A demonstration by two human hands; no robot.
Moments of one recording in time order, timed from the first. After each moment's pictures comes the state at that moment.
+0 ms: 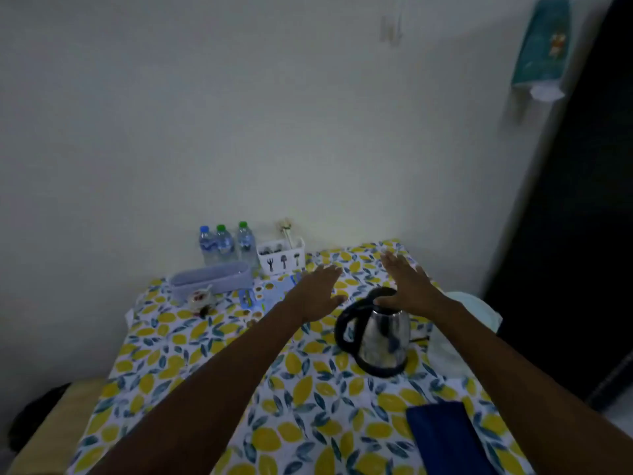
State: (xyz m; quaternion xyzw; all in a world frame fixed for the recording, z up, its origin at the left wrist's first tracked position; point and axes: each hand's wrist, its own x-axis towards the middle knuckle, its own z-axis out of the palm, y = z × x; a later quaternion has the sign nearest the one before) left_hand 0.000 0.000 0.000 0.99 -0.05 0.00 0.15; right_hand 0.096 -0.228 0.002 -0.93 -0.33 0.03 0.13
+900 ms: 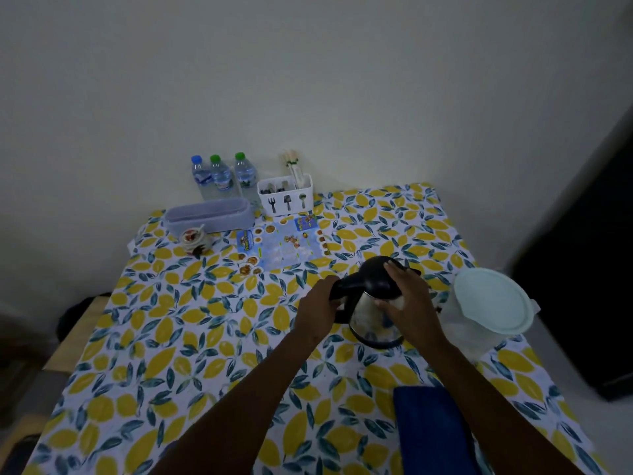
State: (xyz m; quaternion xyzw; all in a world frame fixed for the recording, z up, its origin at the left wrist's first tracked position) left_hand 0.034 -0.061 -0.141 0.91 0.16 0.08 0.38; right_hand 0.129 -0.244 -0.137 -0.87 -0.28 0.01 0.41
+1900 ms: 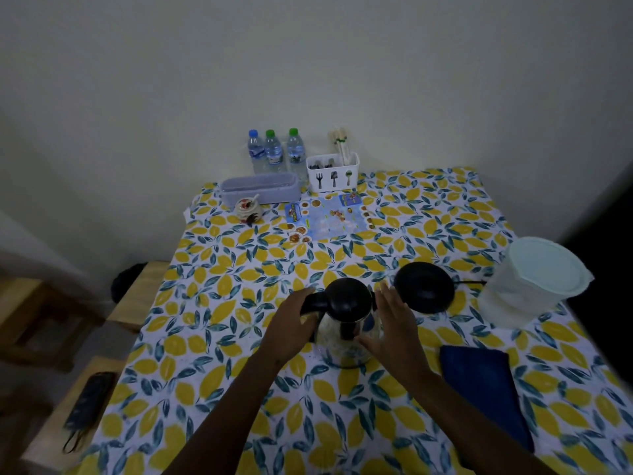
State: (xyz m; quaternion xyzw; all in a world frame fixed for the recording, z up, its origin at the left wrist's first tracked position) left_hand -0.177 0.009 -0.143 0.89 0.20 0.08 0.39; right_hand -0.053 -0.188 -0.187 -0.89 -0.38 0.01 0.27
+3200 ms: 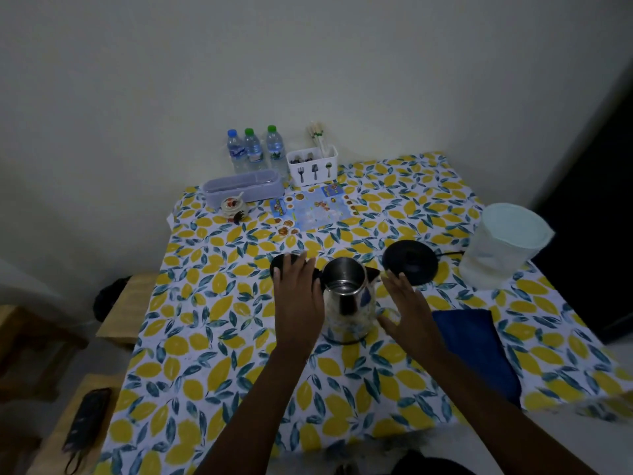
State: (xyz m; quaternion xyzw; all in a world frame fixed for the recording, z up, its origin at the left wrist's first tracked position) left_hand -0.190 -0.031 -0.114 0.91 0.20 0.28 0.22; right_hand -0.079 -0.229 -0.178 -0.89 -0.36 -0.01 0.28
